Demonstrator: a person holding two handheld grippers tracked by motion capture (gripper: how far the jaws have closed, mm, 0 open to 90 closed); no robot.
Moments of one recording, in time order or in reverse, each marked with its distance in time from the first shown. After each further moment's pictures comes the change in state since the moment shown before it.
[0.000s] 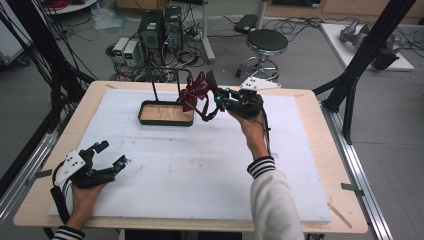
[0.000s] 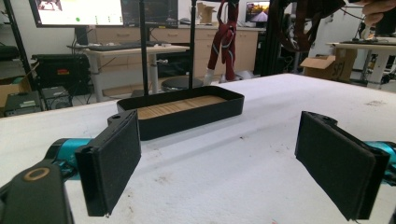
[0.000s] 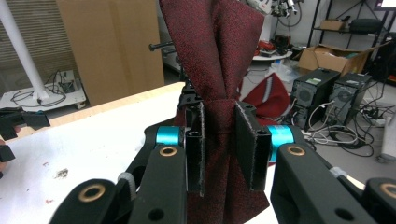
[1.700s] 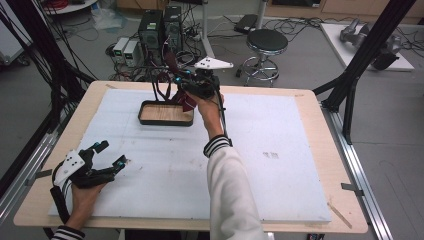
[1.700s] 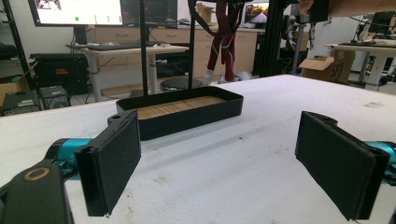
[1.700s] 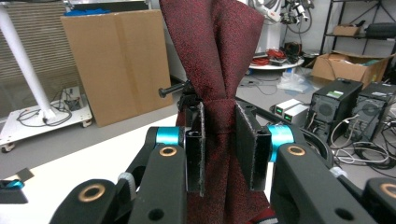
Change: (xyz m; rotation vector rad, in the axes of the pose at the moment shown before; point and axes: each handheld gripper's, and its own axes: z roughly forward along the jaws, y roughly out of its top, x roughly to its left) left arm 0.001 0.000 0.000 -0.005 -0.003 -0.009; right arm 0.027 0.039 0.112 -0.039 0.017 0.034
